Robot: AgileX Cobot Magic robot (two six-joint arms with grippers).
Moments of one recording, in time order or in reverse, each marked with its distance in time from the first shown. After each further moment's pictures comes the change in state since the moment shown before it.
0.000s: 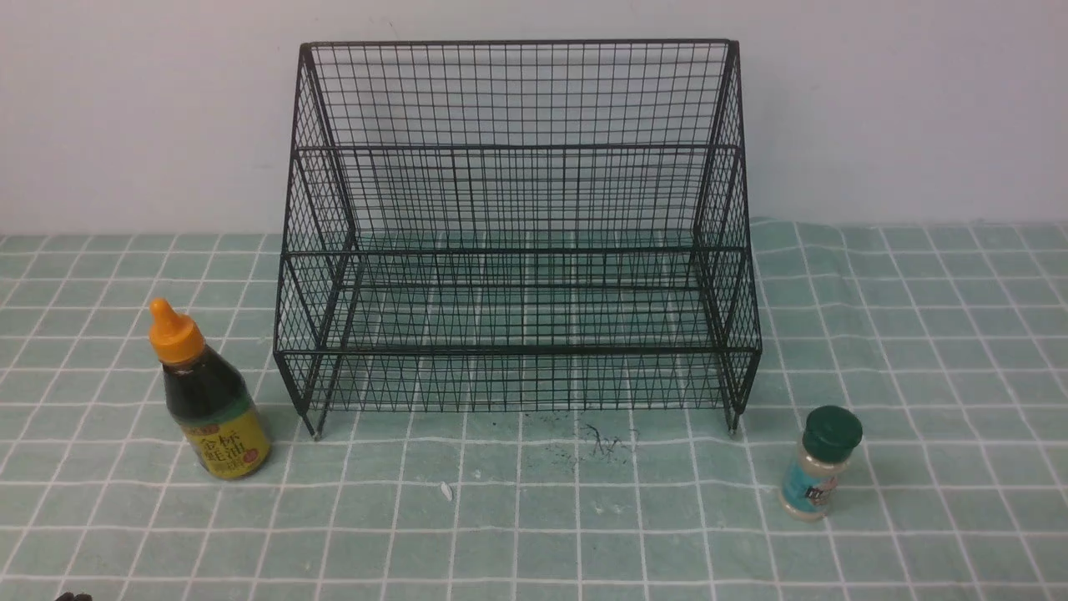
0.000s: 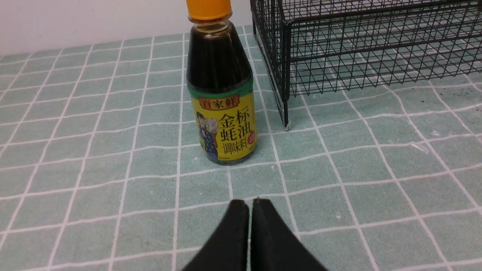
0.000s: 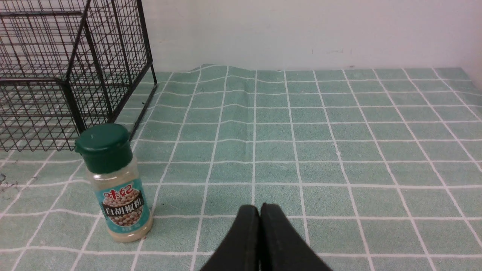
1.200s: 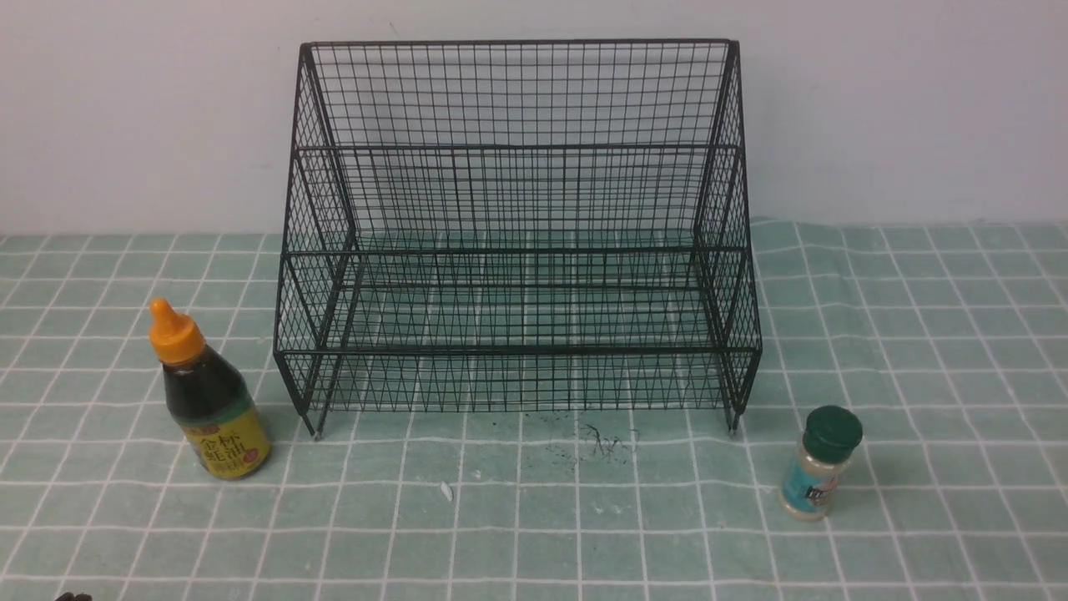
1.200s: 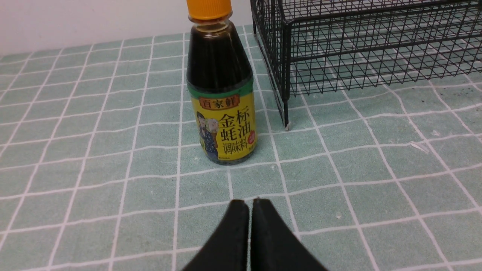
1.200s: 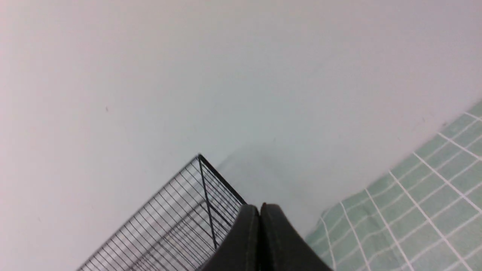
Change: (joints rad) right arm 0.000 0.000 0.011 0.571 -0.428 0.183; left arm 0.000 0.000 0.000 0.000 0.000 0.000
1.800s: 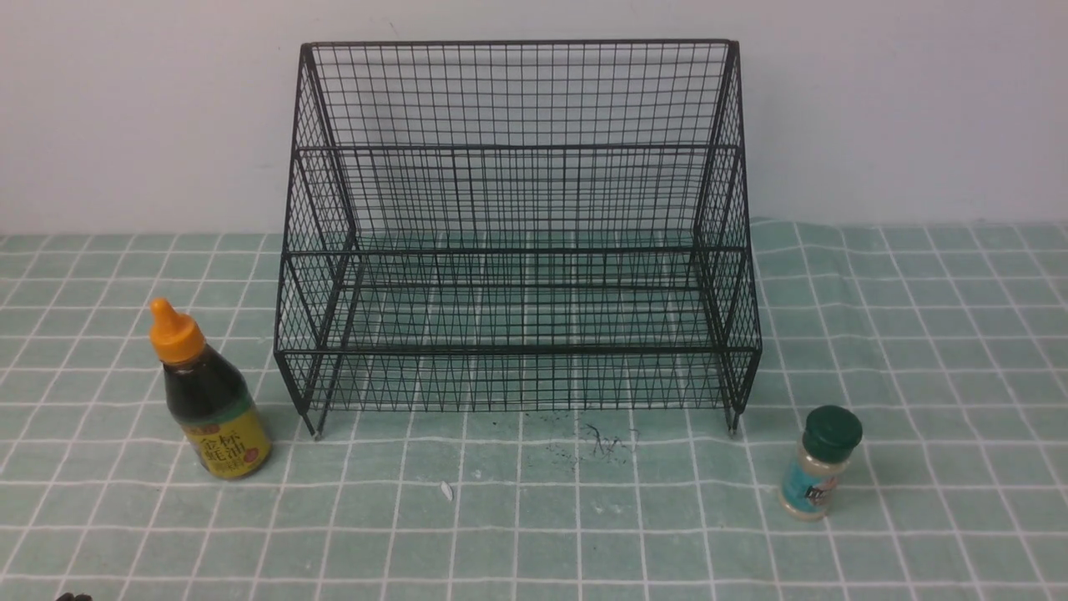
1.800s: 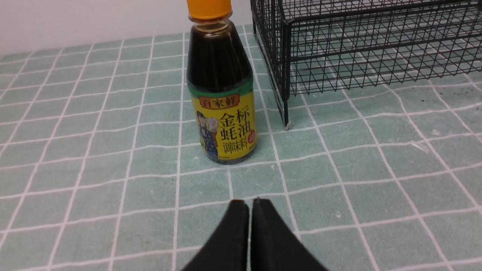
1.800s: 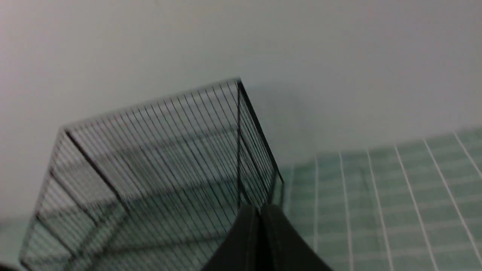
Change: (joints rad) right arm 0.033 0.399 -0.656 -0.212 0.745 -0.231; left arm 0.000 0.000 0.000 0.000 0.002 0.000
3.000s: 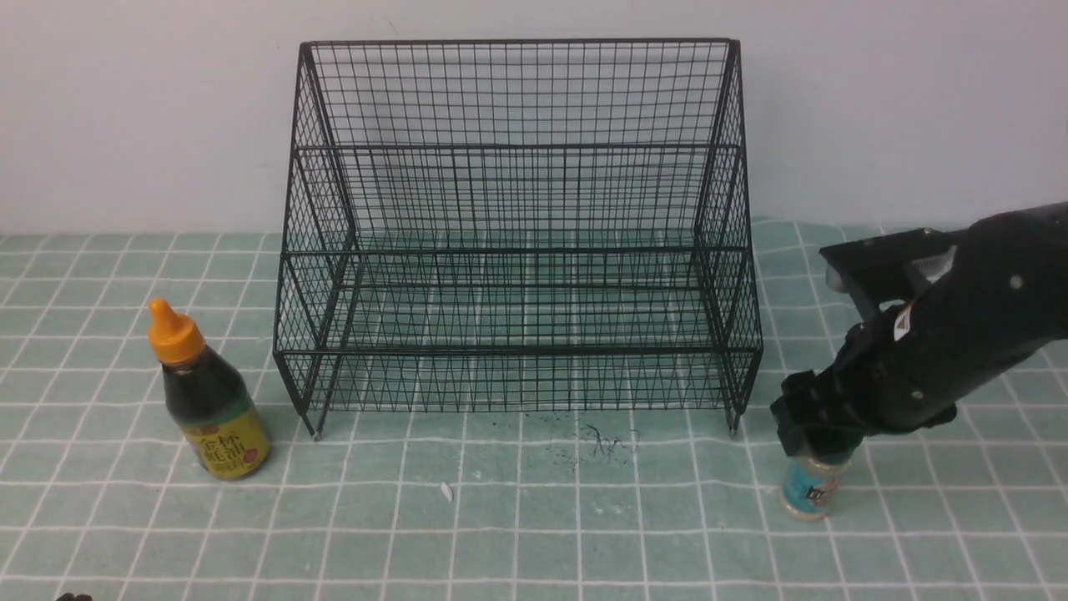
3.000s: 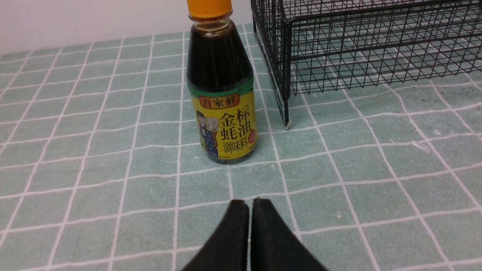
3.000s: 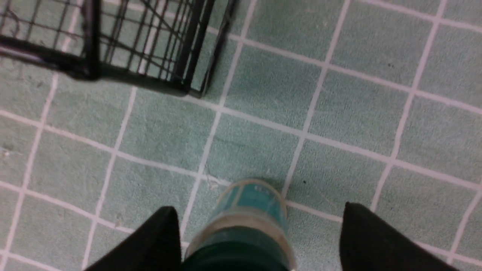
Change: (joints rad) right arm 0.248 1.267 -0.382 -0.210 0.045 -0.082; left arm 0.000 0.000 0.000 0.000 0.000 0.000
